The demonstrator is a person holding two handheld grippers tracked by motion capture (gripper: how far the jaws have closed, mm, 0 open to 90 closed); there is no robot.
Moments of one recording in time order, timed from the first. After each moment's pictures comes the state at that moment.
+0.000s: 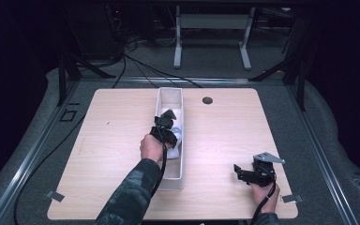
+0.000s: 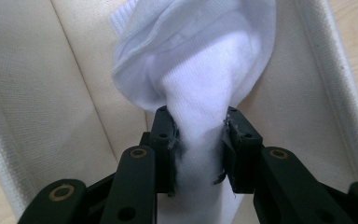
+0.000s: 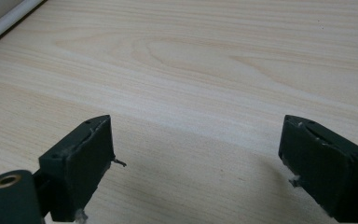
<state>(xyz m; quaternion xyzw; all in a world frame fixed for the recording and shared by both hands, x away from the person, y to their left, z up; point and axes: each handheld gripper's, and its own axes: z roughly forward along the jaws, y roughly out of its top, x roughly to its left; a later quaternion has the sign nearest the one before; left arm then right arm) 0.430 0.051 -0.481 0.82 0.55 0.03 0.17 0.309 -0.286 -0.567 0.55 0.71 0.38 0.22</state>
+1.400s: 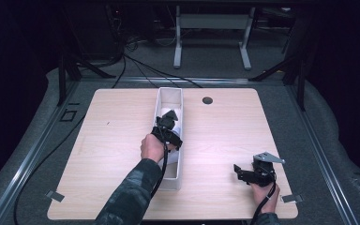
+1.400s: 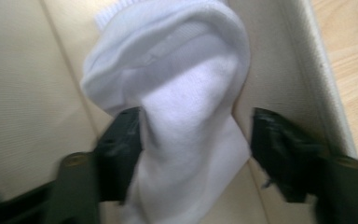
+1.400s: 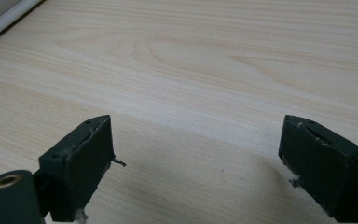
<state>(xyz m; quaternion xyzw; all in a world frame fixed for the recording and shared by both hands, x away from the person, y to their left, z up) 0.429 0.047 -0.477 0.83 0.54 0.03 0.15 0.310 -0.286 -0.567 0.54 0.71 0.38 0.22</state>
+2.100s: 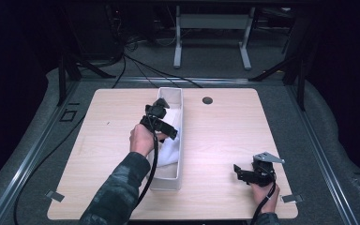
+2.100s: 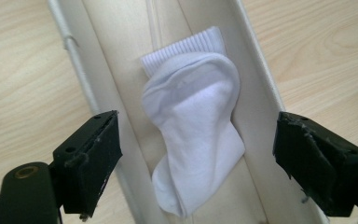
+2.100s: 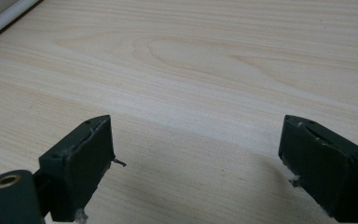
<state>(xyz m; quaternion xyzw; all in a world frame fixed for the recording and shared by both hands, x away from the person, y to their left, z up) 0.426 0.076 -0.424 0.82 0.54 0.05 0.20 0.310 -0.286 -0.567 0.54 0.72 0.38 0.22</state>
